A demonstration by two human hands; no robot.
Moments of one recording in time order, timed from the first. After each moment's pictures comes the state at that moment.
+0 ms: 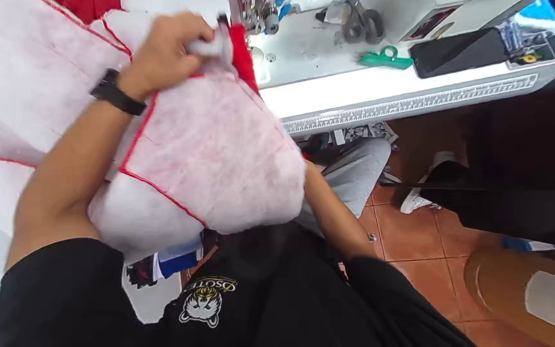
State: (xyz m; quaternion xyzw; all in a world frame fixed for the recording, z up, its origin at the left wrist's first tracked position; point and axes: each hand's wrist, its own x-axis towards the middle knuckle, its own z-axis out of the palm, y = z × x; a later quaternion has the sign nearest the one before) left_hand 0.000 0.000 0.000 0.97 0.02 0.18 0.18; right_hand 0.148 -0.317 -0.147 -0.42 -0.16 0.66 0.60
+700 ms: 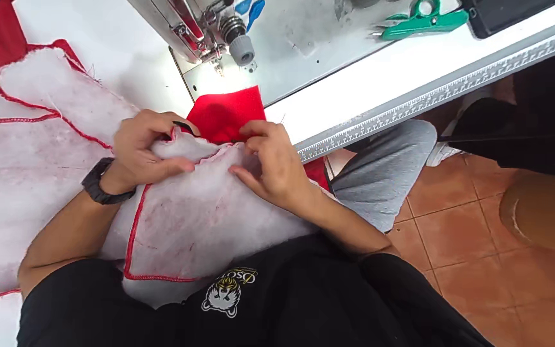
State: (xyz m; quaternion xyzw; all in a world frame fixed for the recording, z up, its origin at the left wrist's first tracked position) left_hand 0.002 0.018 -0.063 0.85 -0.10 0.17 0.50; right_hand 0.135 -0.209 -0.120 -0.66 -0.56 0.02 0.51
